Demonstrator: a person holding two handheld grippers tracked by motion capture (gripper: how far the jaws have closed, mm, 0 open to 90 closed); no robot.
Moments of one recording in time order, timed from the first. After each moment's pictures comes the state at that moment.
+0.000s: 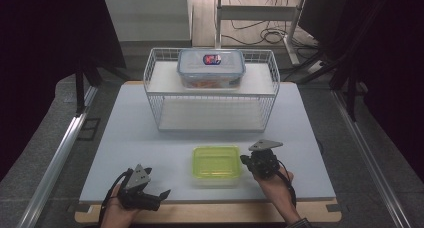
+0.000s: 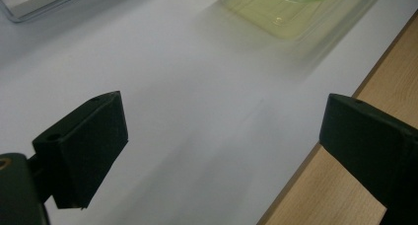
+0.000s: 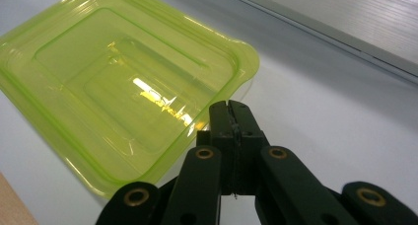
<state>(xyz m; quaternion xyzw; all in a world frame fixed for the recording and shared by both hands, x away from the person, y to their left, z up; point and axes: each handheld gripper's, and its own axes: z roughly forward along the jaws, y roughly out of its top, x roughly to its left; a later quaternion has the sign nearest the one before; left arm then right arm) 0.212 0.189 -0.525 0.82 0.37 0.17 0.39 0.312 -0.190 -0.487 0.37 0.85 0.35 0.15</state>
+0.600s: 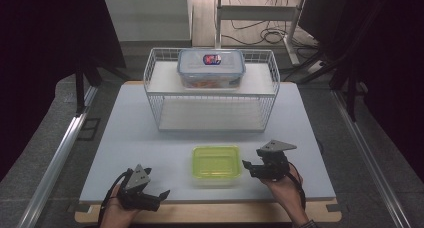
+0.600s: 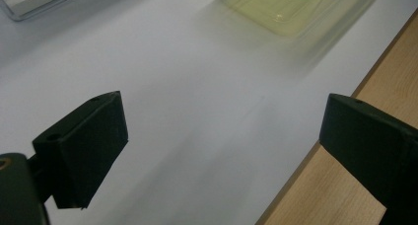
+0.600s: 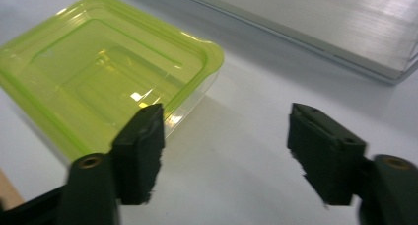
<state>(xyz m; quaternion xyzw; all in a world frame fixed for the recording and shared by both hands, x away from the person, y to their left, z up) 0.212 0.189 -0.525 0.83 0.37 0.17 0.39 0.307 -0.217 -0.482 0.38 0.83 0.38 0.16</state>
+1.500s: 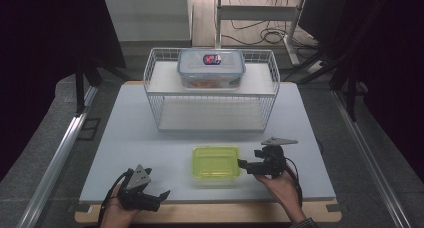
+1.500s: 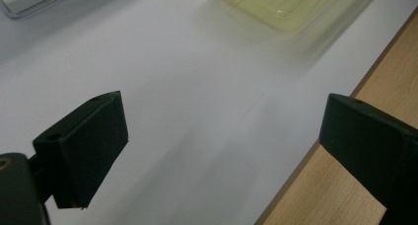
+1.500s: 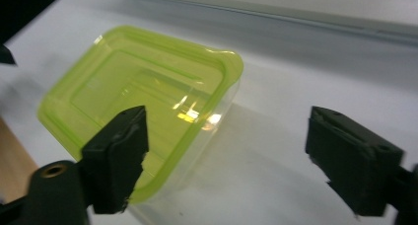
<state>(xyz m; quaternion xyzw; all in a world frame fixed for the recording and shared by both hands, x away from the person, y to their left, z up) 0.212 0.188 -0.526 0.83 0.37 0.17 0.38 0.320 -0.214 -0.486 0.44 0.79 0.42 0.06</state>
